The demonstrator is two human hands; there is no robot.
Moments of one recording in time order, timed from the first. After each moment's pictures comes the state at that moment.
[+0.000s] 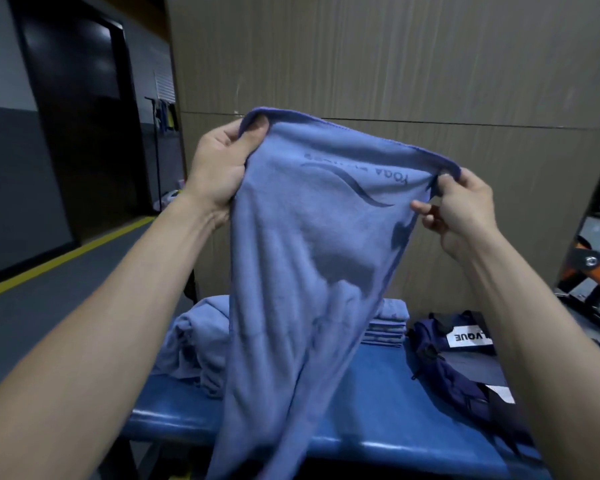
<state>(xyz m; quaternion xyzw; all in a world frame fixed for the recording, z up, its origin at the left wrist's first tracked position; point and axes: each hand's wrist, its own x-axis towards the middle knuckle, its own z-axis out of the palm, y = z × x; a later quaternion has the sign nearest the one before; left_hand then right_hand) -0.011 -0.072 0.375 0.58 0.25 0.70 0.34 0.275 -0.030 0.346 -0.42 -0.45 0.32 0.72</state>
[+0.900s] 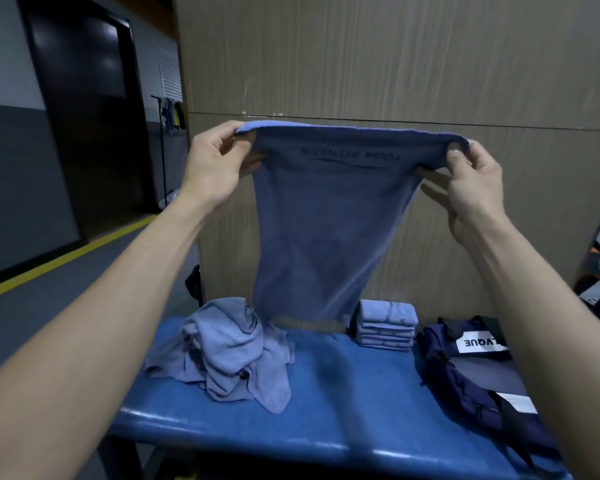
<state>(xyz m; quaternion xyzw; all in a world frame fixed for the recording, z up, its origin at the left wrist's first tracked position) -0.049 -0.035 0.372 0.64 0.33 0.67 0.18 0.268 -0.015 0.369 -0.37 -0.53 0.27 0.72</state>
